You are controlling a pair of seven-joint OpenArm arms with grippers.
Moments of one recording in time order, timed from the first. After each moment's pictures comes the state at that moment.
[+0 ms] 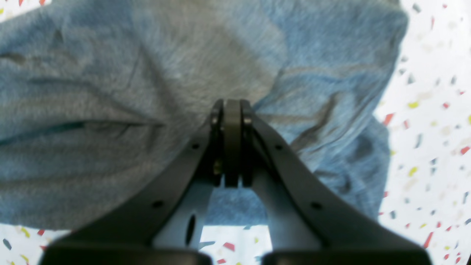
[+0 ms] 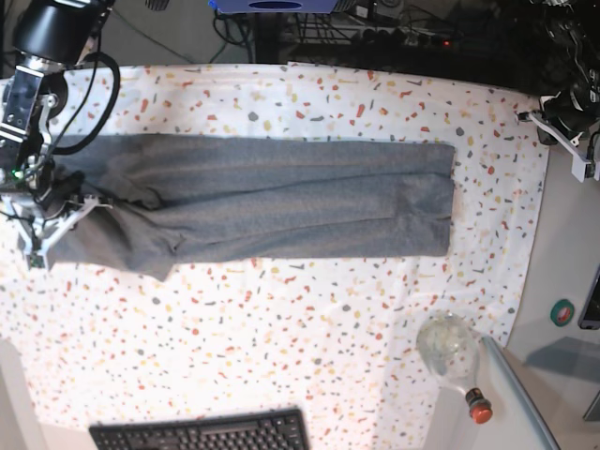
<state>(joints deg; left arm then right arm) 18.2 -15.5 -43.6 91.3 -16.6 -30.0 54.0 -1.8 5.2 23.9 88.1 1.9 19.2 -51.8</state>
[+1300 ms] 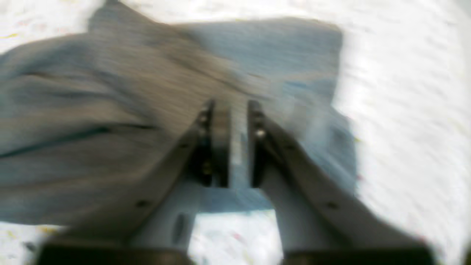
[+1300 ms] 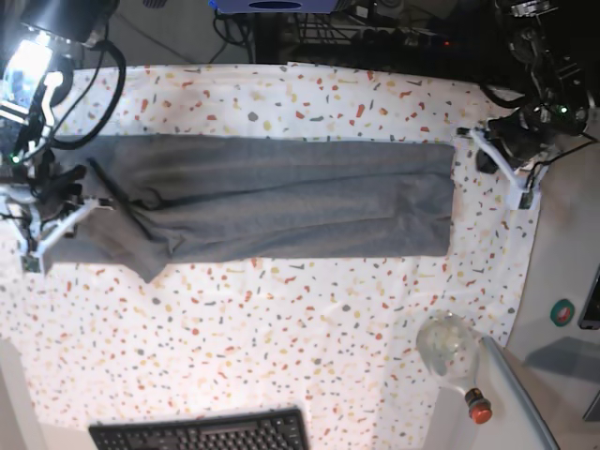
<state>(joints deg) 14.7 -10.4 -28.5 96.1 -16.4 -29.9 54.1 -4.2 1.5 24.4 97.6 2.4 19.2 -53.2</state>
